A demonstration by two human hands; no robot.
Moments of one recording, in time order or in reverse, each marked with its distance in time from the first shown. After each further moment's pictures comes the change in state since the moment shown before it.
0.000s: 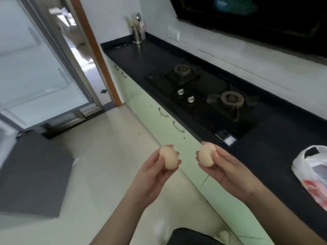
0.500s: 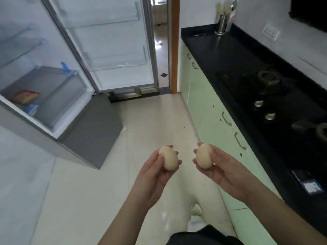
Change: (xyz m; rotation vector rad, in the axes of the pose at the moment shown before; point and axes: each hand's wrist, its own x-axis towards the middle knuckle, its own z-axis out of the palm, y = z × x) left_hand -0.054 0.064 -0.116 -0.186 0.396 0.286; right_hand 0.117 0.056 0.143 -0.080 -0.348 0.301
